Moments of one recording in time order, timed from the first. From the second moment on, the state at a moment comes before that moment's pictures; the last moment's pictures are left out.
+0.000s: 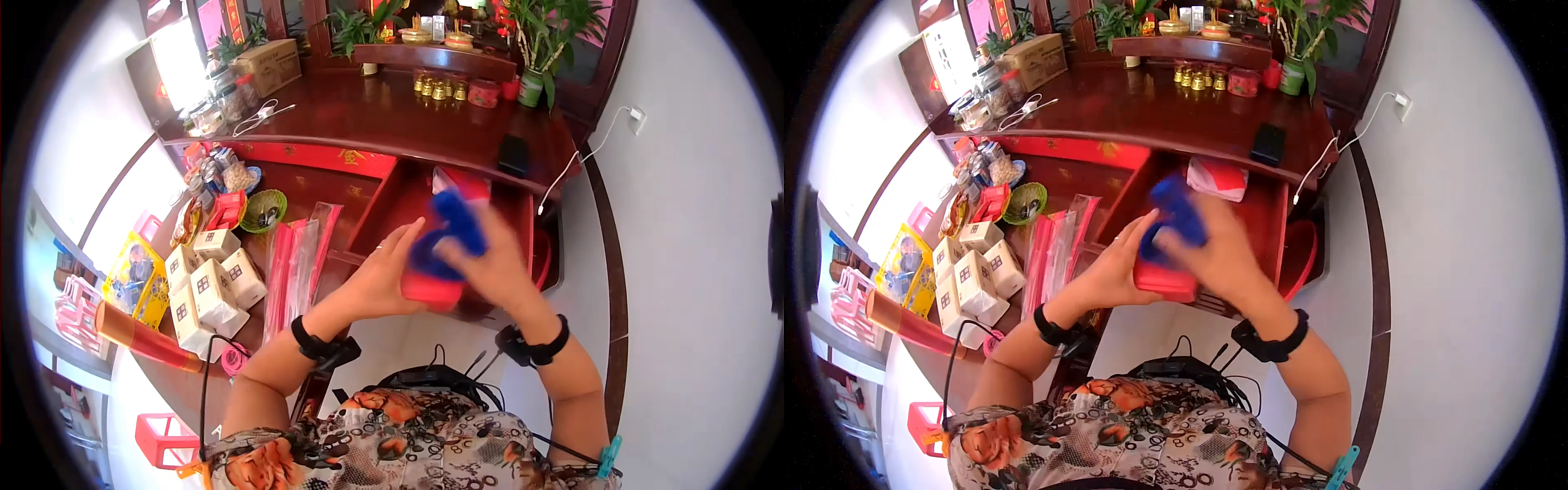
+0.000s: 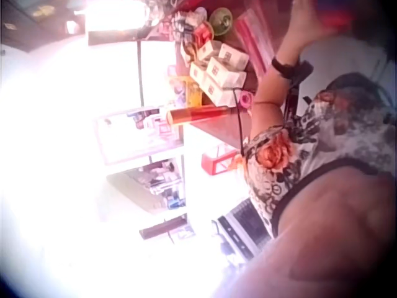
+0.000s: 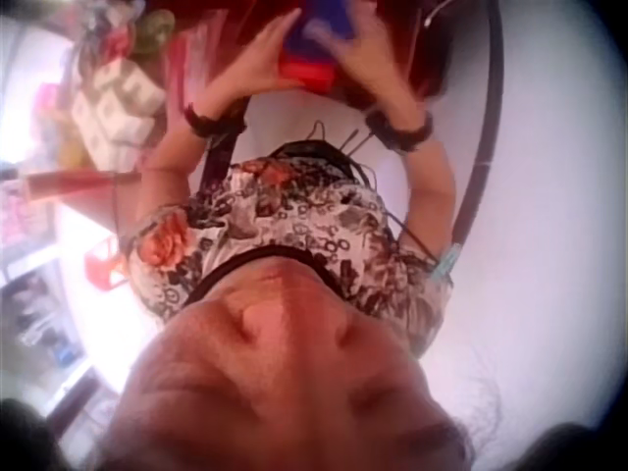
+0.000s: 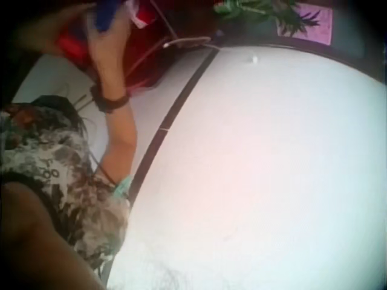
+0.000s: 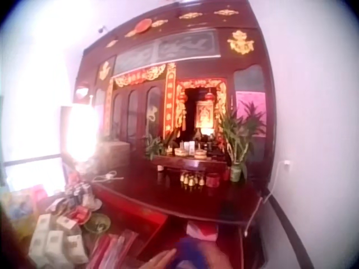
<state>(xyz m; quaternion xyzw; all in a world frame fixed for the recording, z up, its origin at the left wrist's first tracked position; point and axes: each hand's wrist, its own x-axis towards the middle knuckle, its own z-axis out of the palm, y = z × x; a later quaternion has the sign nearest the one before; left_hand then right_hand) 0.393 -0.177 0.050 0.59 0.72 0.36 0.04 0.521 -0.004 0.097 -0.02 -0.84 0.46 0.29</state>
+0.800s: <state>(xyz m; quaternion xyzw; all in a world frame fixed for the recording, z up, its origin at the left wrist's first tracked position) 0.408 -0.173 -0.025 0.51 0.60 0.60 0.14 0.494 -0.017 0.050 0.02 -0.96 0.18 0.20</state>
